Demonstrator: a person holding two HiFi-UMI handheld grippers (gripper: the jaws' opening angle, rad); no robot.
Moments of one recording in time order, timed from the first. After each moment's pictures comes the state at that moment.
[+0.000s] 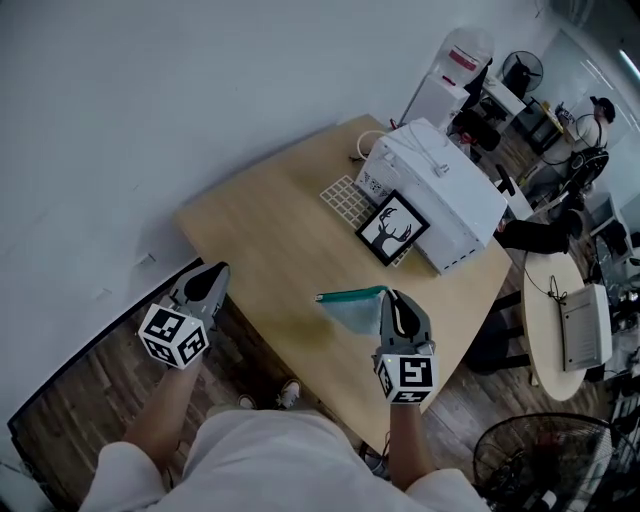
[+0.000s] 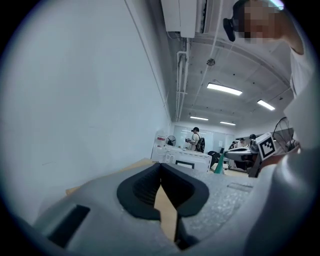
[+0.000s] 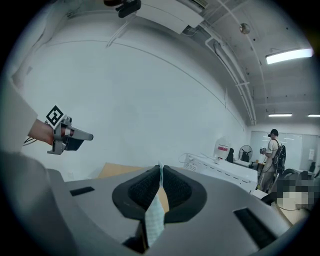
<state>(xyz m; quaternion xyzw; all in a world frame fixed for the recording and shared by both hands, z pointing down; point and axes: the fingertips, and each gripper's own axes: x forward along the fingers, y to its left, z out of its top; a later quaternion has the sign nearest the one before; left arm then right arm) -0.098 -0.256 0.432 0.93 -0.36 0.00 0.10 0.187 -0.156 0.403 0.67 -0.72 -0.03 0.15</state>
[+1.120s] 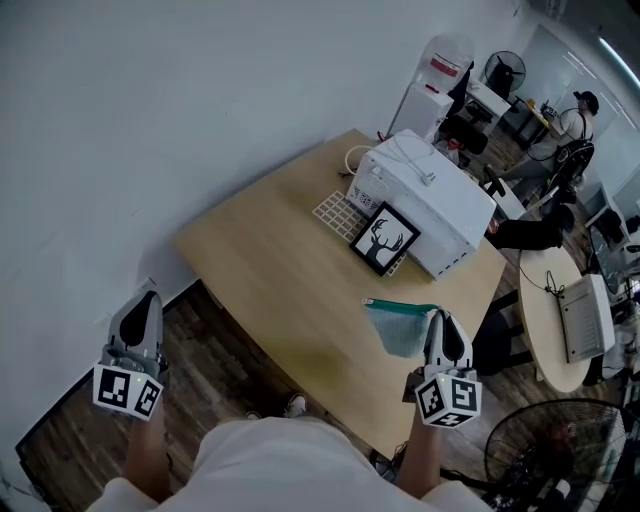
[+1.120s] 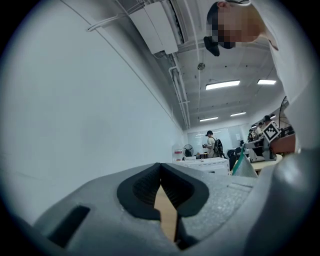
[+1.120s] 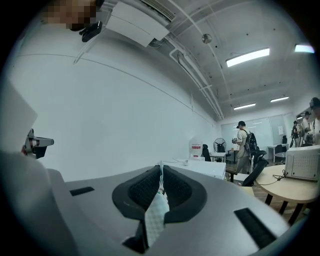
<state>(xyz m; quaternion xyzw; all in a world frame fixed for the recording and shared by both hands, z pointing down) -0.215 -0.215 0.336 0.88 -0.47 -0.03 -0.04 0.260 -0.089 0.337 0.77 -0.63 0.00 0.02</state>
